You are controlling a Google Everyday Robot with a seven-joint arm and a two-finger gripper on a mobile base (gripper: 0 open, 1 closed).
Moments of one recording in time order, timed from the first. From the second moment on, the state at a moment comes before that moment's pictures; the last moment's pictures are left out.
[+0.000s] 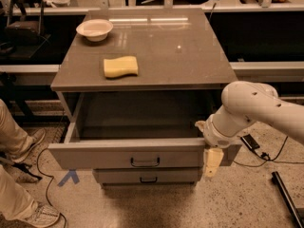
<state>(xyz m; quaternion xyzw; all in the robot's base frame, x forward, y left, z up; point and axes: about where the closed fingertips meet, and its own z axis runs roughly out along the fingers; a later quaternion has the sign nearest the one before) 0.499 -0.169 0.636 -0.69 0.71 0.09 0.12</state>
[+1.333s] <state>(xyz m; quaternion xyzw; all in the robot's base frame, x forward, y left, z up) 0.481 -0.179 0.647 -0.69 0.71 0.08 0.13</state>
